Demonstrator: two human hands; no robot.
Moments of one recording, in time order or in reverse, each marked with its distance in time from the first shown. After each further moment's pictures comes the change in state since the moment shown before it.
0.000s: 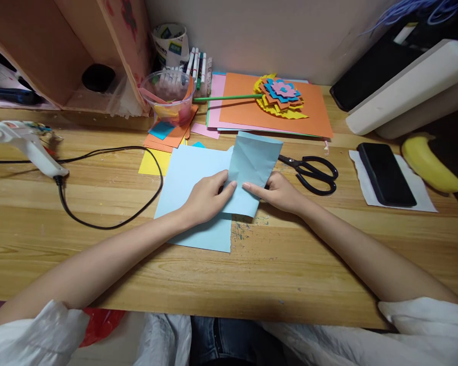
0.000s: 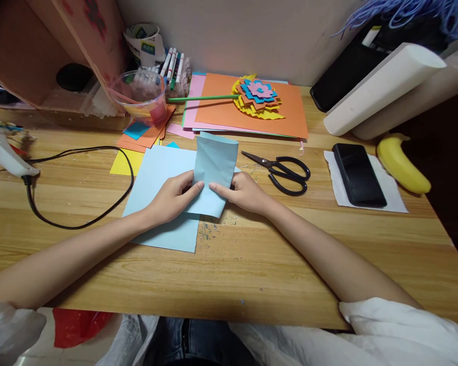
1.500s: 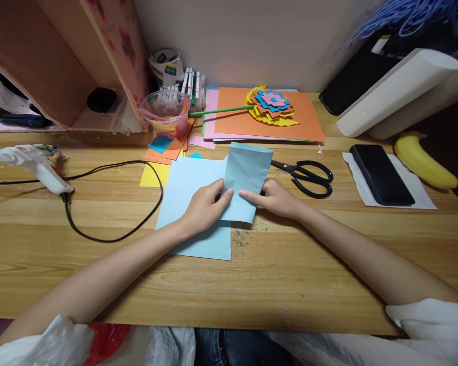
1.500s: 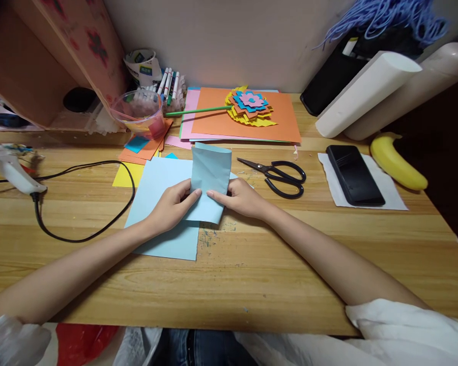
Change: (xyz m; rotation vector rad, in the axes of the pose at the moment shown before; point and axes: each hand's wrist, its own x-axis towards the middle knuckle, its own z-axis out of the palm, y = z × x) left_hand 0.000 -0.002 0.000 -0.035 0.013 -0.019; right_hand 0.001 -0.004 -0.001 -0.005 -0.050 0.001
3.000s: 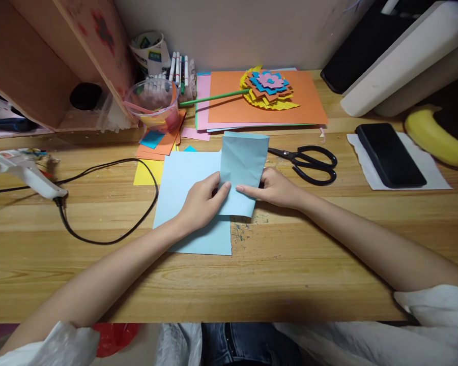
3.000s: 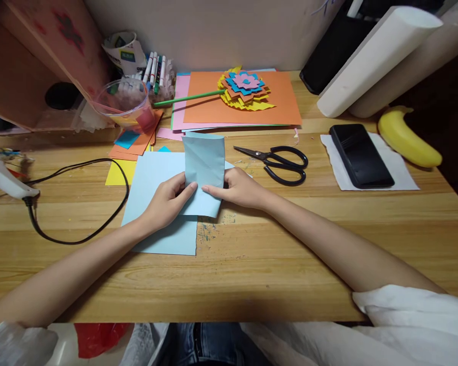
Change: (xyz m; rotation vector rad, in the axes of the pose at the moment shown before) left_hand 0.001 -0.002 0.001 0.025 0.013 0.025; right_hand 0.000 0.001 -0.002 -0.036 -0.003 -0.025
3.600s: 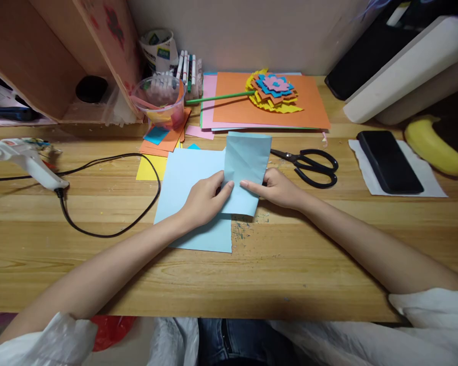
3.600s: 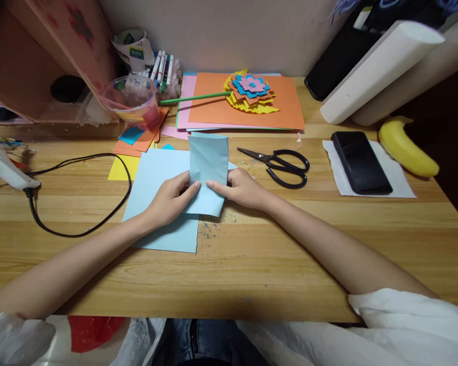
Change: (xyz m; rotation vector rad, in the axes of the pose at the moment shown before) left_hand -0.001 0.002 -0.001 0.047 -0.020 0.005; right_hand 0.000 -0.002 0.001 0.033 0.013 0.023
